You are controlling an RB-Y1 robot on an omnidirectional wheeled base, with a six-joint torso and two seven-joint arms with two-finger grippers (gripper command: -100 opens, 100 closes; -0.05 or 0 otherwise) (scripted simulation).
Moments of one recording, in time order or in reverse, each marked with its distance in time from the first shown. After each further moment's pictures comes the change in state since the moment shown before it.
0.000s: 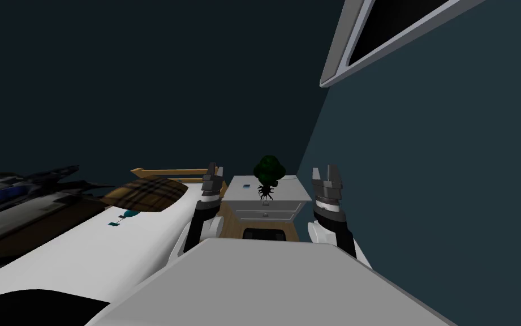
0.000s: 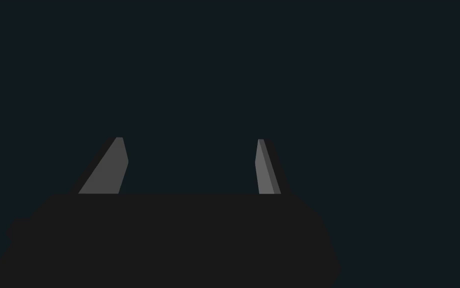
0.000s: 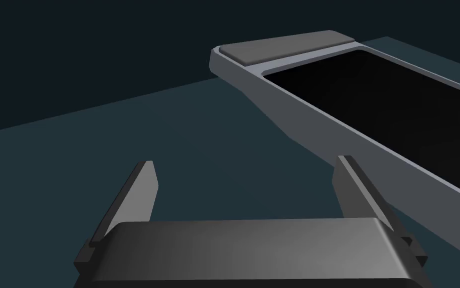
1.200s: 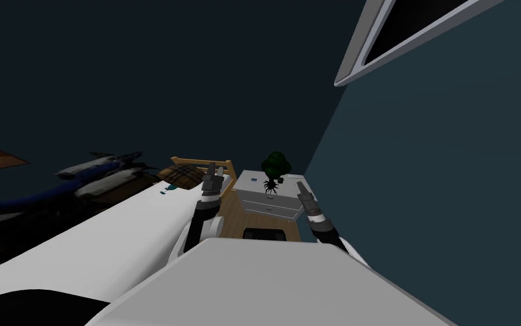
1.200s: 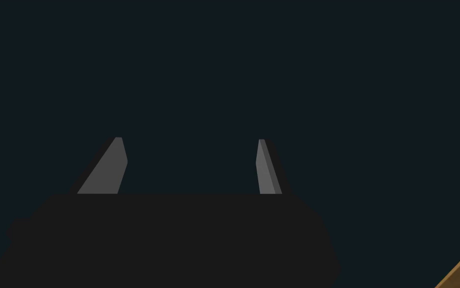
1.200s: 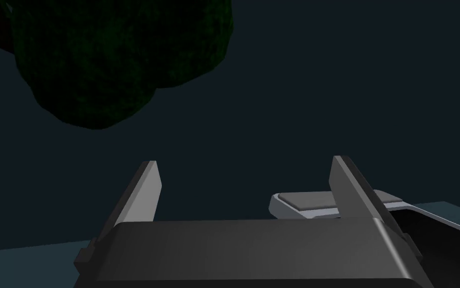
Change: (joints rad) left arm 0.000 0.000 0.000 0.000 0.000 0.000 0.000; right arm 0.077 -0.325 0.162 0.152 0.035 0.024 0.087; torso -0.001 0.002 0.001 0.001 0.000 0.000
